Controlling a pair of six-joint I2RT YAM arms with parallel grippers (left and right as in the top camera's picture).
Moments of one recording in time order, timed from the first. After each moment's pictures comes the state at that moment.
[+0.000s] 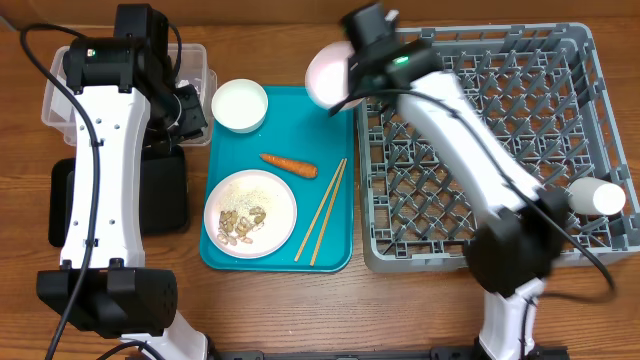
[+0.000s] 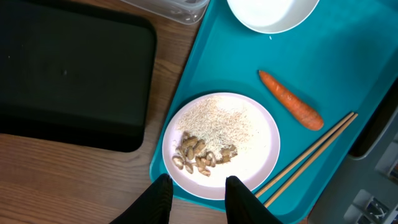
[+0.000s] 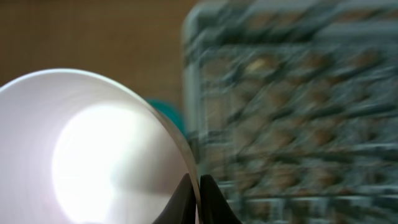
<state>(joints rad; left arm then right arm) 0.01 1.81 1.99 -1.56 0.00 -0.35 0.46 2.05 2.06 -0.99 0.30 0.41</state>
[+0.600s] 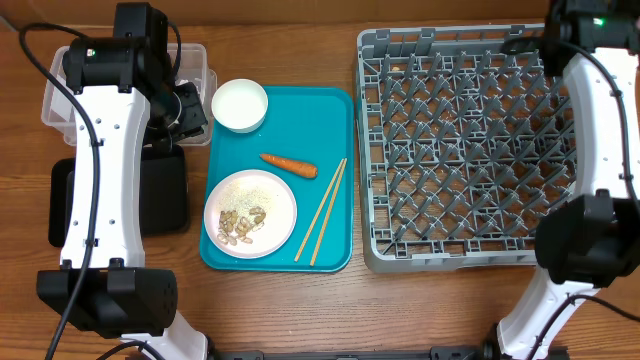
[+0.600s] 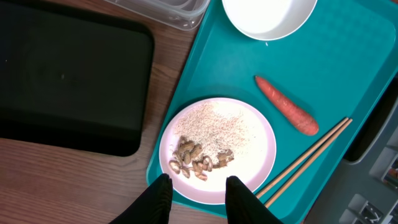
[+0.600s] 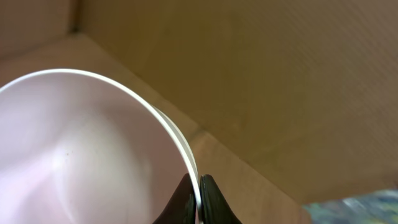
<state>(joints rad) 0.01 1.81 1.99 -1.54 0.01 -0.36 -0.12 2.04 2.08 -1.06 1.10 0.38</state>
